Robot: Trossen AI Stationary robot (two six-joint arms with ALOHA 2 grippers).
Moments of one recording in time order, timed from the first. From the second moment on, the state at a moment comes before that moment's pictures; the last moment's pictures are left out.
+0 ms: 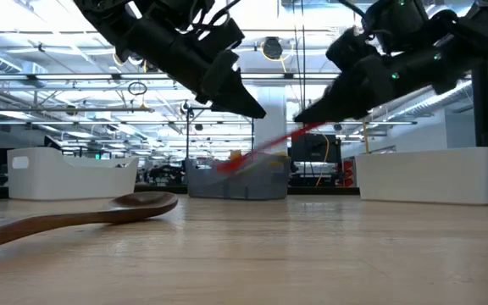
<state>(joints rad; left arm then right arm) 0.00 1.67 0.92 0.26 -0.26 0.10 -0.03 1.36 0.44 0.59 0.04 -0.05</state>
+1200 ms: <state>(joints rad) 0.03 1.63 0.92 0.14 -0.33 -0.03 0.15 0.59 0.44 -0.22 0.74 -0.05</state>
